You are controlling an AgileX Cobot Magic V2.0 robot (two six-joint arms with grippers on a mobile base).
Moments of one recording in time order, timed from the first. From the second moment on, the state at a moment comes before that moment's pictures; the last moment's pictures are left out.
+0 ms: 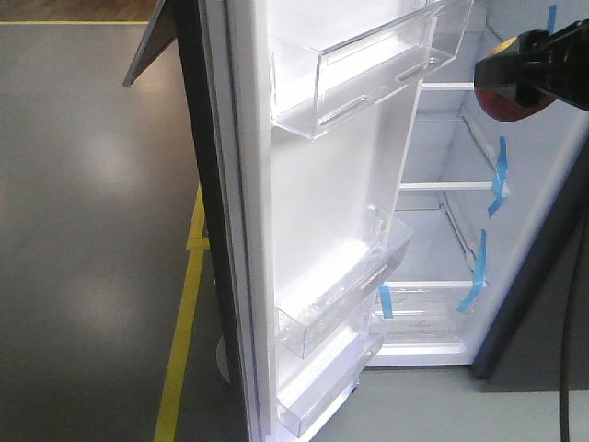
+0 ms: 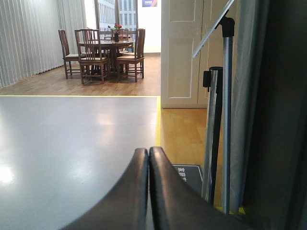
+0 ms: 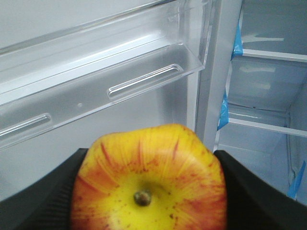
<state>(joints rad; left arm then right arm) 0.09 -0.01 0.03 0.18 0.06 -0.24 0.00 1.32 -1.36 0.48 0.69 -0.43</state>
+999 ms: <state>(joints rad) 0.09 -0.01 0.03 0.18 0.06 -0.24 0.00 1.32 -1.36 0.48 0.69 -0.43</state>
